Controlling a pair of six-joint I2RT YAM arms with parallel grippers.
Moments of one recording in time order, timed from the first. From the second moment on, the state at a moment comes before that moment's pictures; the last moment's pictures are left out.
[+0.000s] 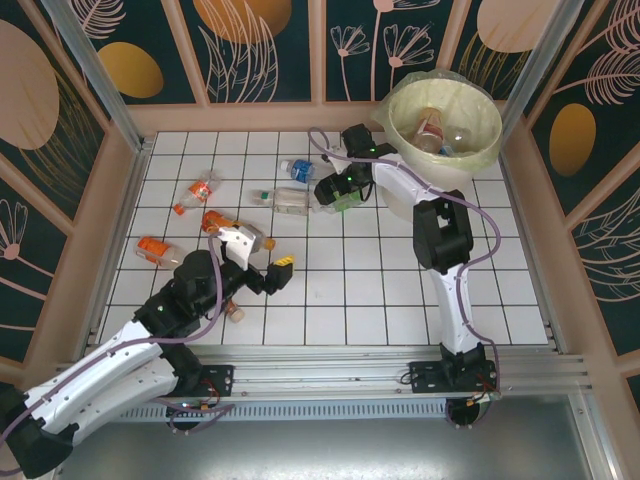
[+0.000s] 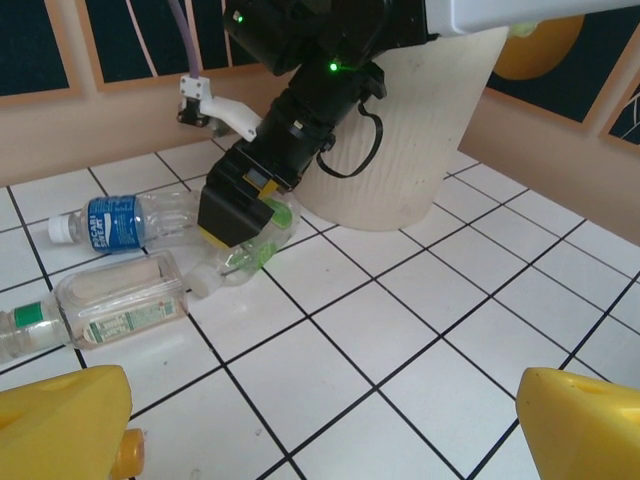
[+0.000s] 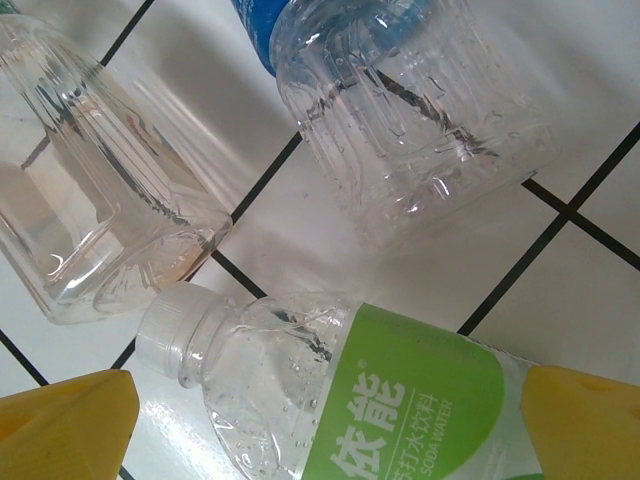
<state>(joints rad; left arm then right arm) -0.79 0.69 0.56 -0.10 -0.04 -0.16 0.45 2.28 1.95 -0.74 -0.29 -0.18</state>
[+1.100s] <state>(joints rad) -0.79 0.69 0.56 -0.11 -0.03 -0.16 0.54 2.06 1.60 -0.68 0.05 -0.20</state>
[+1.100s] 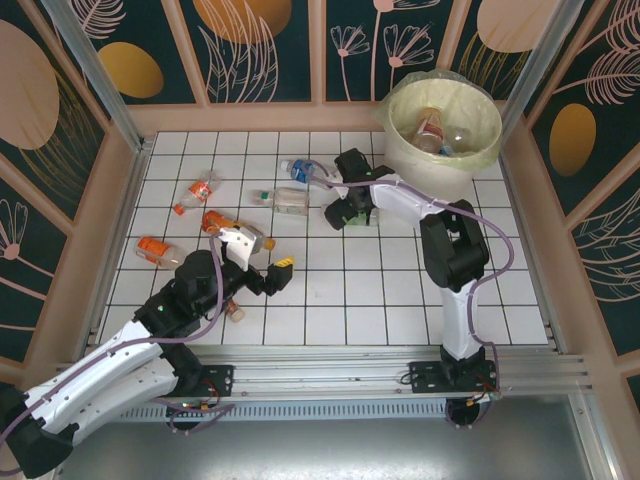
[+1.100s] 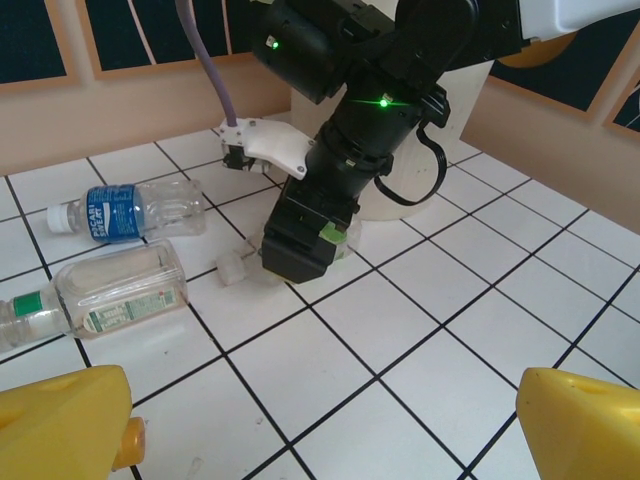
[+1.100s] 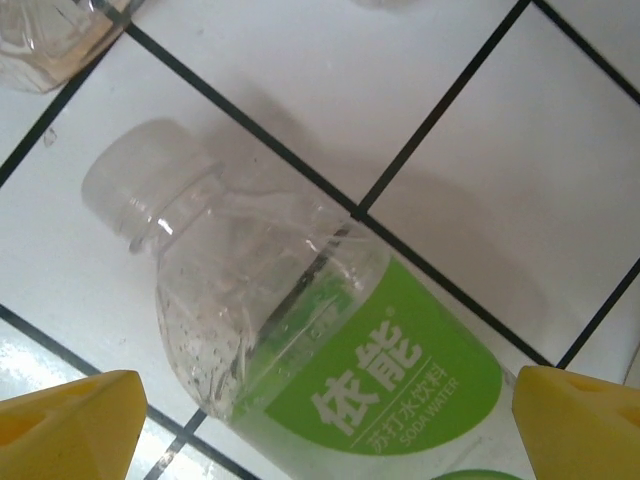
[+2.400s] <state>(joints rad) -0.79 0.66 0.56 -0.12 0.02 -0.15 0.56 2.15 1.62 -0.74 0.04 -0.16</state>
